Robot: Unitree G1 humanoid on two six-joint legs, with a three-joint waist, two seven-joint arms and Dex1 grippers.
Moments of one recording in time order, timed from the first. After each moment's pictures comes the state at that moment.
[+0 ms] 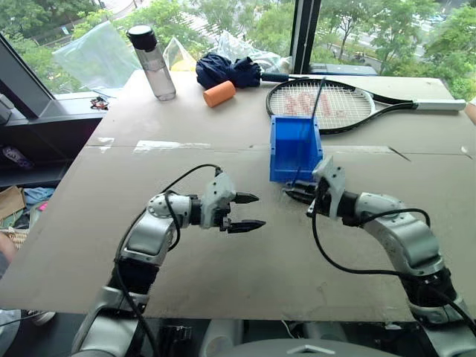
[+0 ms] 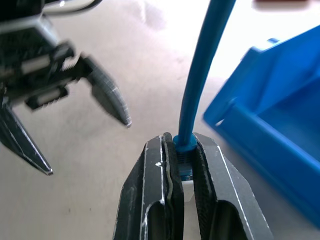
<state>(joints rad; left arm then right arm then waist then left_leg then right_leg) -0.29 0.52 -0.10 -0.03 -0.31 0.34 -1.18 -0.37 -0.38 0.07 -0.39 0.41 0.81 0.63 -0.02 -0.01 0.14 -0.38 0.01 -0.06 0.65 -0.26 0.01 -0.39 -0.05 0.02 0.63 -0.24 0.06</state>
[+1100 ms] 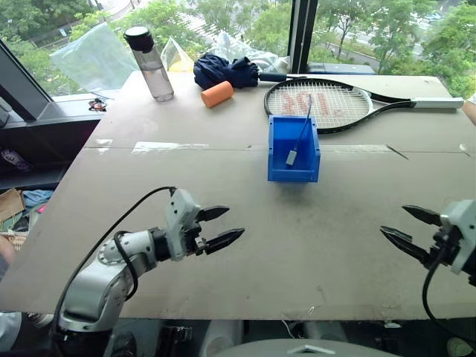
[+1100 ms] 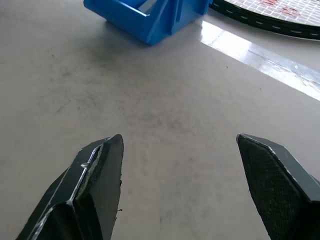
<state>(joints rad) 0.13 0.67 0.14 -0.49 -0.59 0.58 -0.90 0.43 -0.68 -0.59 -0.46 0.47 0.34 0.98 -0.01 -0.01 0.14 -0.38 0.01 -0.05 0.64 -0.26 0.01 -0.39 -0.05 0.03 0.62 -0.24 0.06</state>
